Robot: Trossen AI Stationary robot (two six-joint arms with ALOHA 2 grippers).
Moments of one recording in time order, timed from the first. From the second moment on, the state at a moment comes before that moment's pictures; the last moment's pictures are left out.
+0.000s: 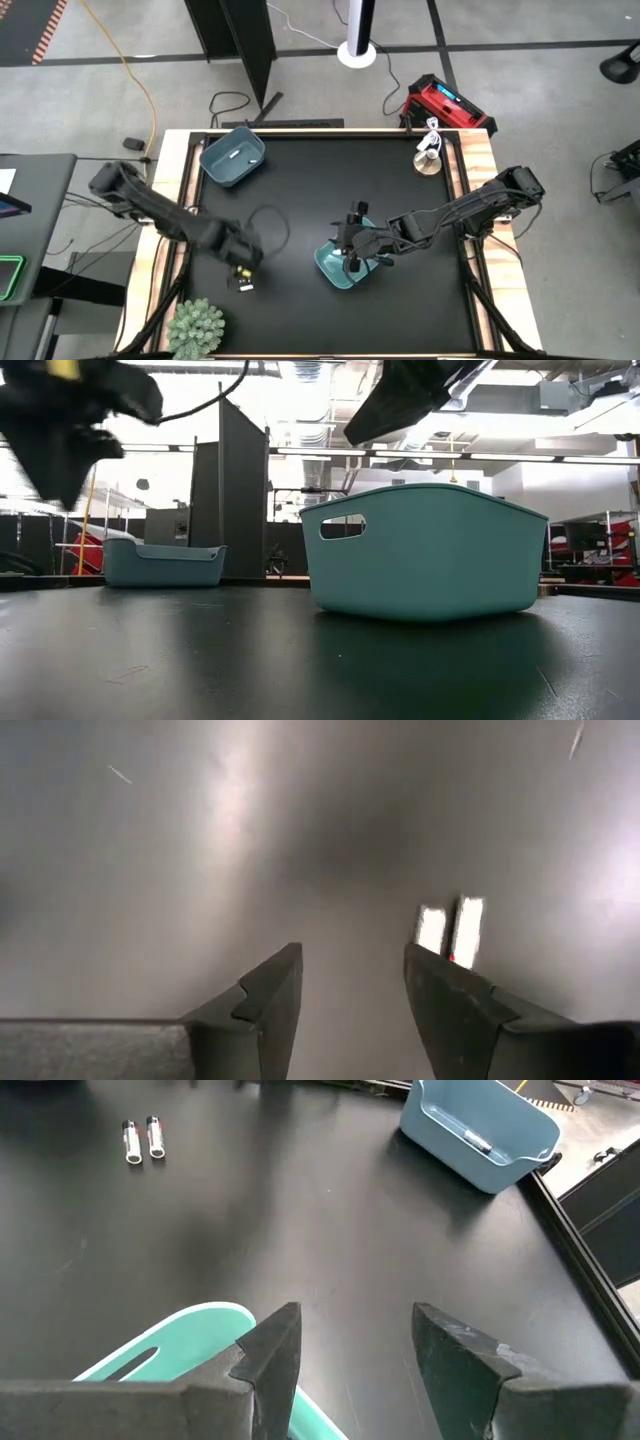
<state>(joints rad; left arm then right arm) -0.40 1.35 0.98 -1.02 -0.07 -0.67 0.32 1.58 1.12 -0.23 0.55 0.10</state>
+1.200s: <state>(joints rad) -0.58 1.61 0.98 -0.88 -0.03 -0.82 0.32 1.58 1.12 -0.22 0.55 0.09</state>
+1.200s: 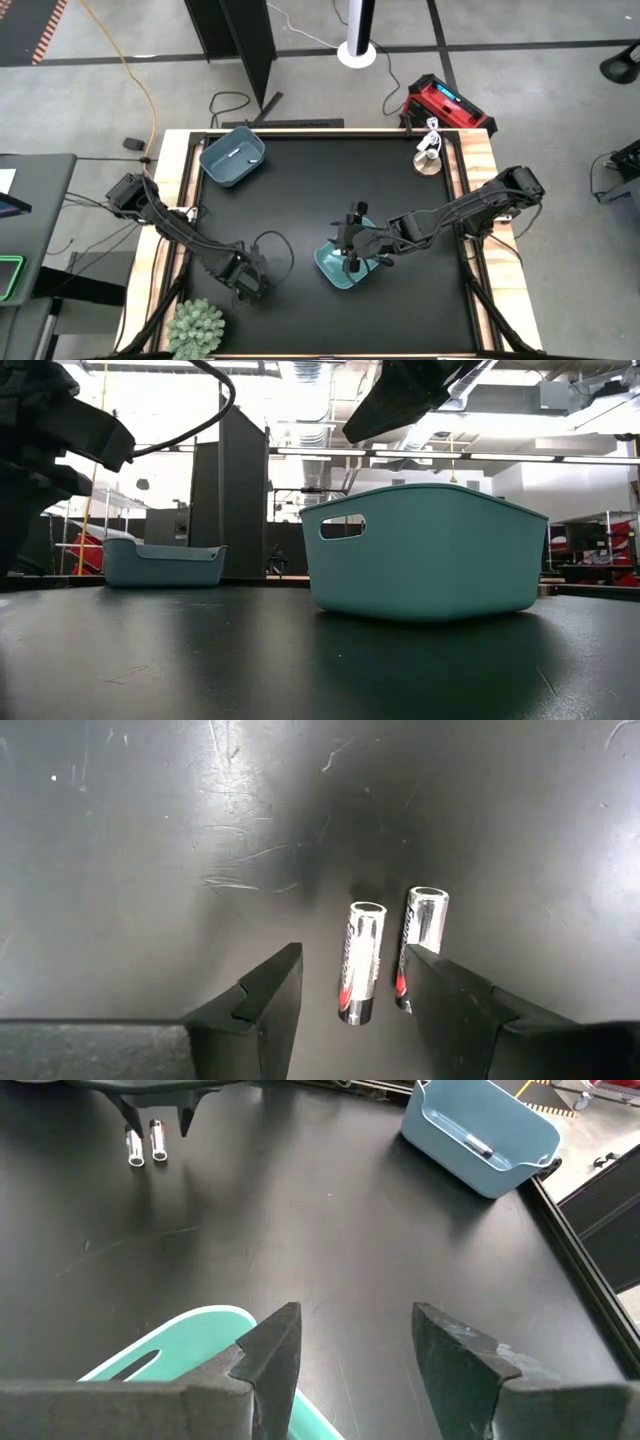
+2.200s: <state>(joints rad) -0.54 1.60 0.82 -0.75 -0.02 -0.81 0.32 1.58 1.12 -0.22 0.55 0.09</state>
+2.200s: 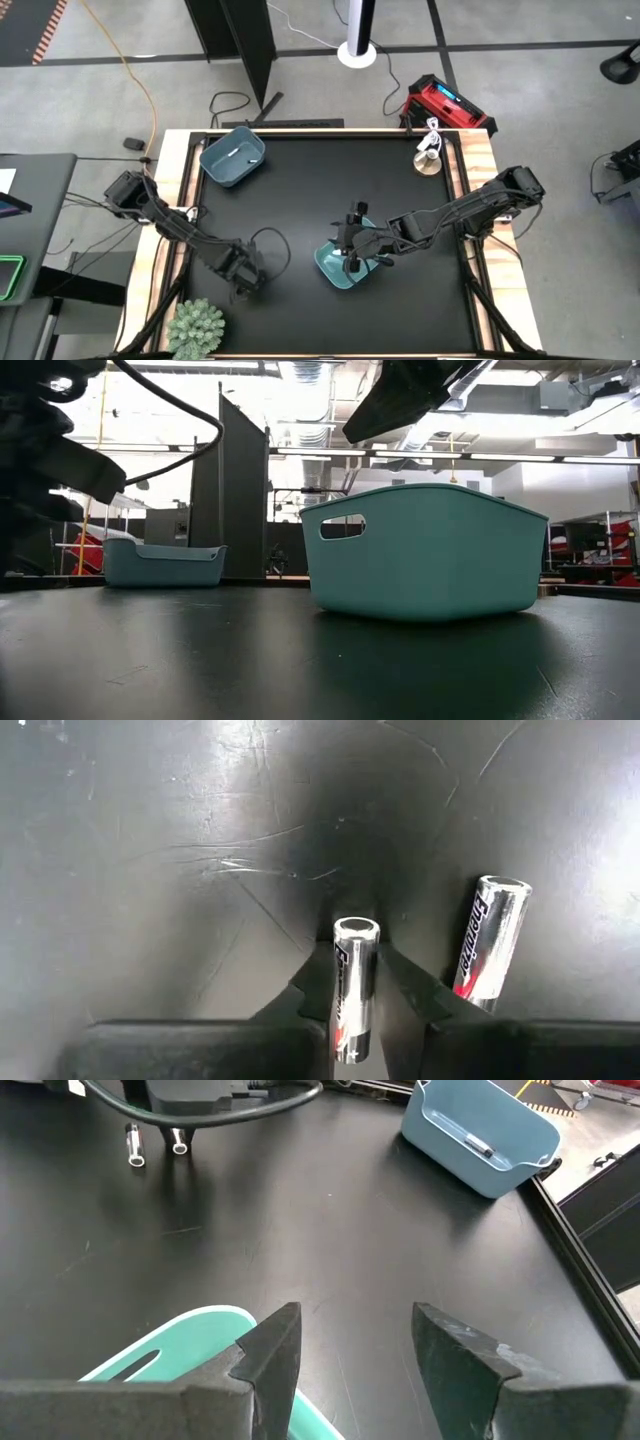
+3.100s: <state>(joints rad) -0.08 1.60 1.27 -1.18 -0.49 -0.37 0.32 1.58 1.12 -0.22 0.55 0.09</state>
